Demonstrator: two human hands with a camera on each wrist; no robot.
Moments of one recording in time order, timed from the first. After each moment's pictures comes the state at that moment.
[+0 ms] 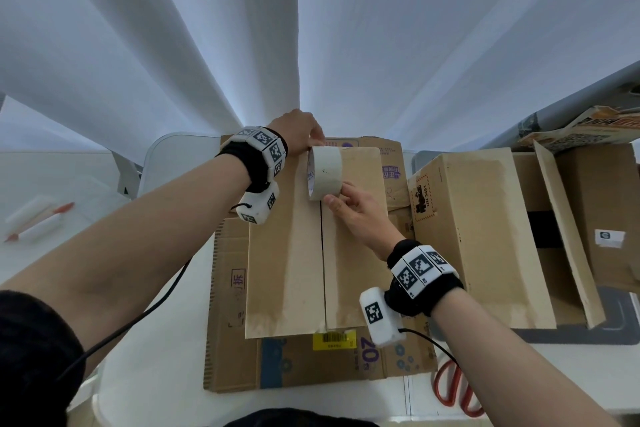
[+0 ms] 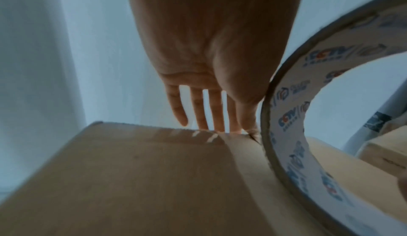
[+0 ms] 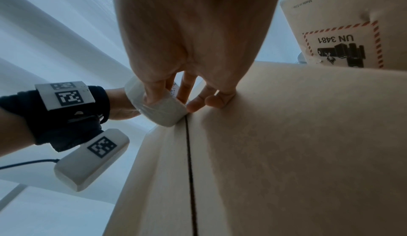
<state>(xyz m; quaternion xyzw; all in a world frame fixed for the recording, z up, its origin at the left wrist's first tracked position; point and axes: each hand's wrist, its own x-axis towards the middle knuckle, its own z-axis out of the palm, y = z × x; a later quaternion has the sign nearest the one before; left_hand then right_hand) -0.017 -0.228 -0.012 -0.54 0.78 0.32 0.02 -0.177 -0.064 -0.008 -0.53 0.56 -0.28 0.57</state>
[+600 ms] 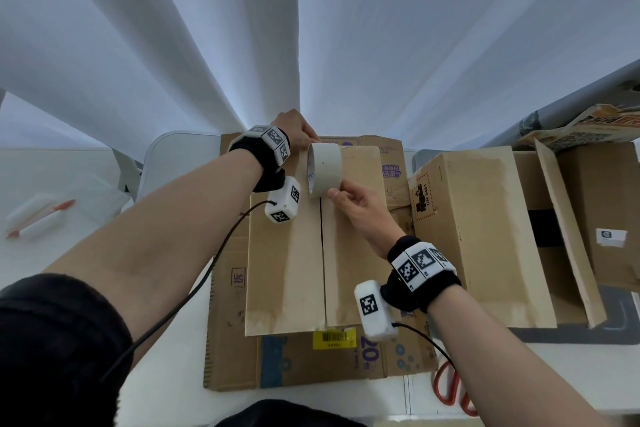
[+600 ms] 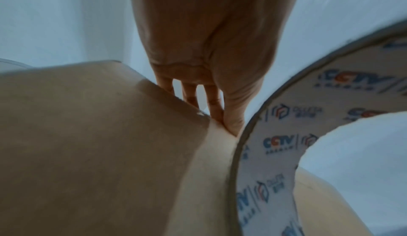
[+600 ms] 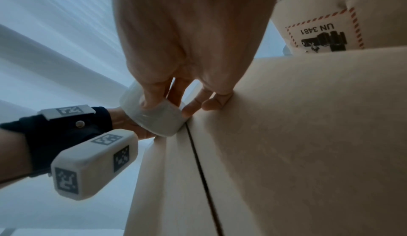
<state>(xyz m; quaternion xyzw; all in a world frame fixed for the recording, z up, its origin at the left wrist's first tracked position) -0.015 -0.234 -0.030 -0.61 0.66 0.43 -0.03 -0.177 -0.065 -0.004 -0.47 0.55 -0.30 0.62</state>
